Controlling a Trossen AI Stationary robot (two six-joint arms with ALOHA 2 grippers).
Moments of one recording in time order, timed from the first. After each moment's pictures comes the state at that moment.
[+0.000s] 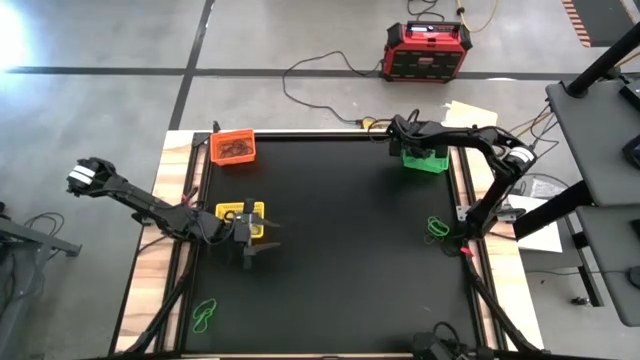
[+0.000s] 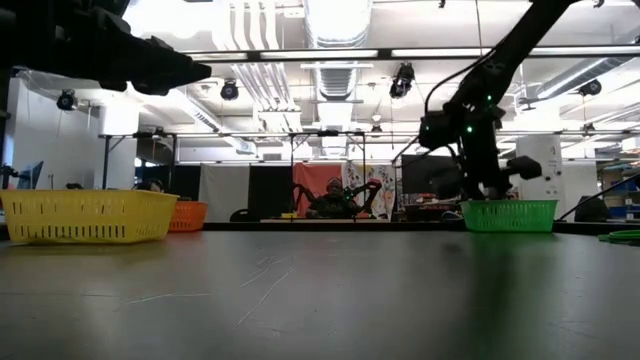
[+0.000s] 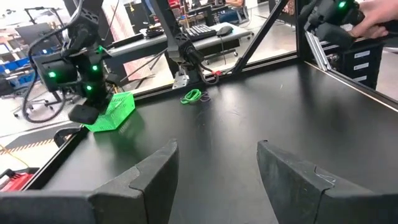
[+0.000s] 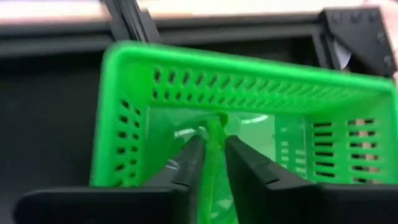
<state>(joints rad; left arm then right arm) -0.37 0.96 0.23 0.60 -0.38 0.19 -0.84 1.71 0.97 -0.64 0.52 0.82</state>
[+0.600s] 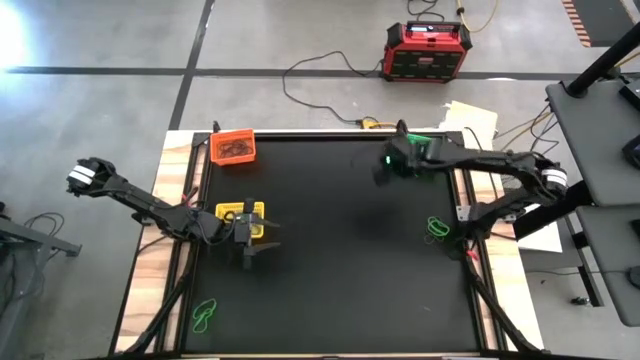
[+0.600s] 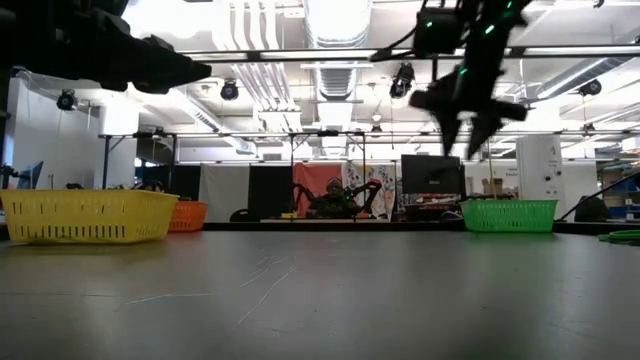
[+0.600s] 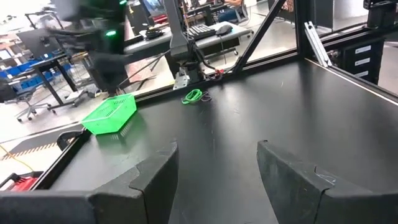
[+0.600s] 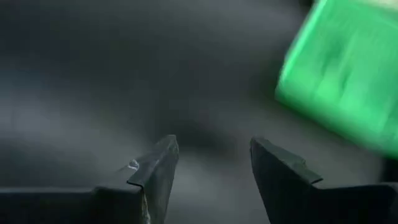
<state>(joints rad) -0.37 0.96 0.23 0.60 -0.38 0.22 -0.38 1.40 1.07 -0.91 0.33 0.84</state>
